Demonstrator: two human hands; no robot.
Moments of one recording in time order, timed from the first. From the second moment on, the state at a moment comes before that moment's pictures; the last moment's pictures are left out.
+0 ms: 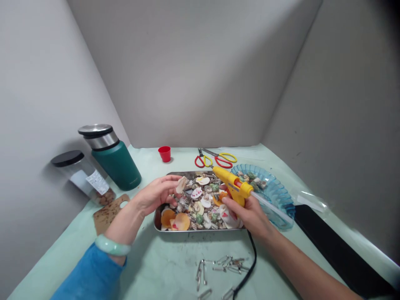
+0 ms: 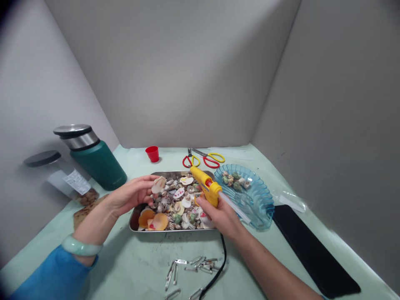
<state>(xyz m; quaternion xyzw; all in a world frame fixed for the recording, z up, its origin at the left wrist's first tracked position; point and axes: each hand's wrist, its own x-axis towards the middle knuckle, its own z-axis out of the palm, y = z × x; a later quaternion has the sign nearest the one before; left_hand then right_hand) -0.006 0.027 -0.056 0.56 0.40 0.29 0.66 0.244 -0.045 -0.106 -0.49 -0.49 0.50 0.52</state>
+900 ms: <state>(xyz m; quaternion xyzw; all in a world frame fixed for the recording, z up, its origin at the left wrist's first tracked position) 0.021 0.011 -0.090 0.91 0.42 0.05 0.05 0.243 -0.046 -0.105 -0.49 -0.51 0.48 0.52</state>
